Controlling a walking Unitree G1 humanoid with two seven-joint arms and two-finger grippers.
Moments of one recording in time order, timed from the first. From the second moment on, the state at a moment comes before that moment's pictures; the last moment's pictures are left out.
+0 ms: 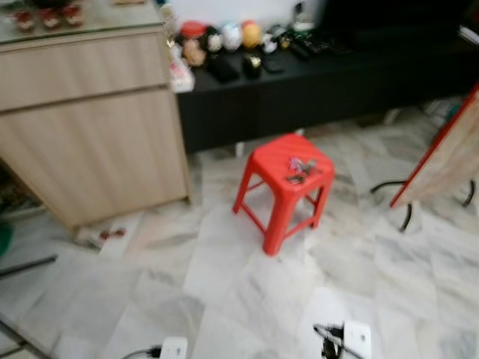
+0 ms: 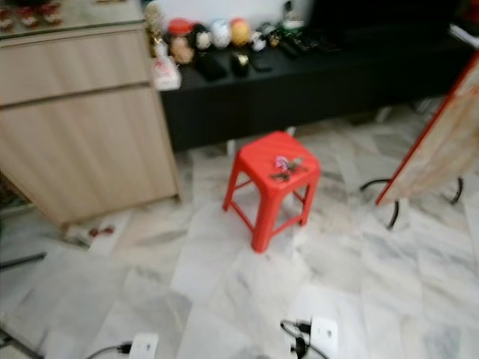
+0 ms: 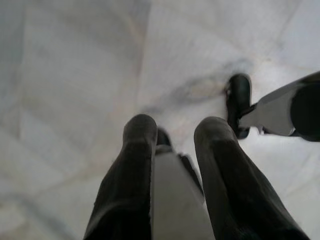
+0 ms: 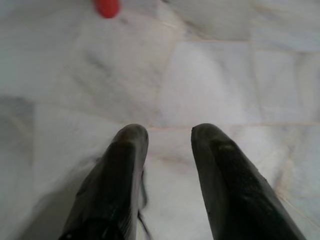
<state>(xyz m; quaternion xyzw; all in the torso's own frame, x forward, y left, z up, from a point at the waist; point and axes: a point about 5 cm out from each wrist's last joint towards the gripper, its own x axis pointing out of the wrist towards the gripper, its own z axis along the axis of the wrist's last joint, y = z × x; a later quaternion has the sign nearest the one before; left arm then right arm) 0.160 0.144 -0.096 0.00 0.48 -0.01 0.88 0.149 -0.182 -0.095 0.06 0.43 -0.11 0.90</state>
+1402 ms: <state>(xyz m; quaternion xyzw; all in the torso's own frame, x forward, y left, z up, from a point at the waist) 0.161 0.220 -0.088 0.04 0.48 0.02 0.88 0.161 -0.171 -0.091 0.08 0.42 -0.12 0.90</state>
